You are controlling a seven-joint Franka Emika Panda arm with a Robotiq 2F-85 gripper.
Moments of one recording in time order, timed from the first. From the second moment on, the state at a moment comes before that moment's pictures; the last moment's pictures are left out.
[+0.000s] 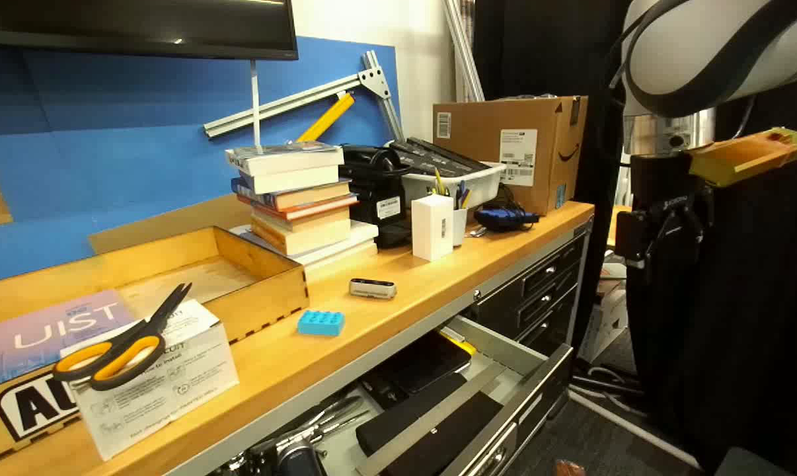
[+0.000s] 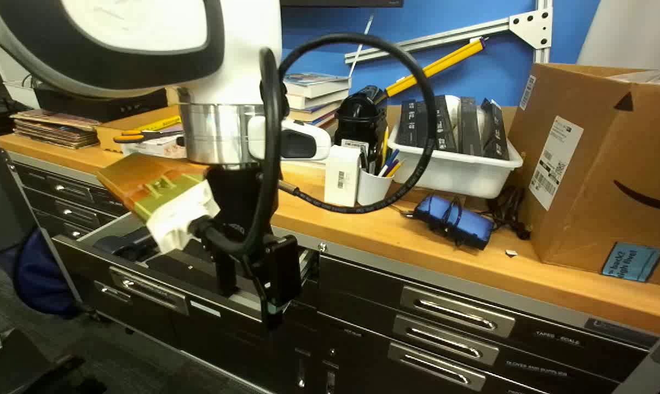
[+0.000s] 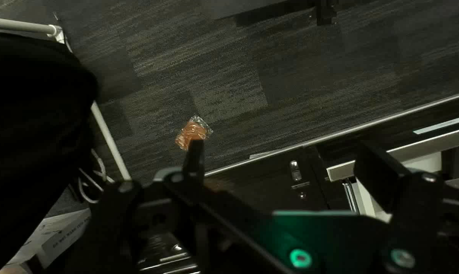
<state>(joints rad) -0.25 -0.41 -0.17 -2.58 -0.30 2.09 -0.06</state>
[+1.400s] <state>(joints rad) 0.06 -0.11 0.06 -2.37 -0.07 2.33 0.00</state>
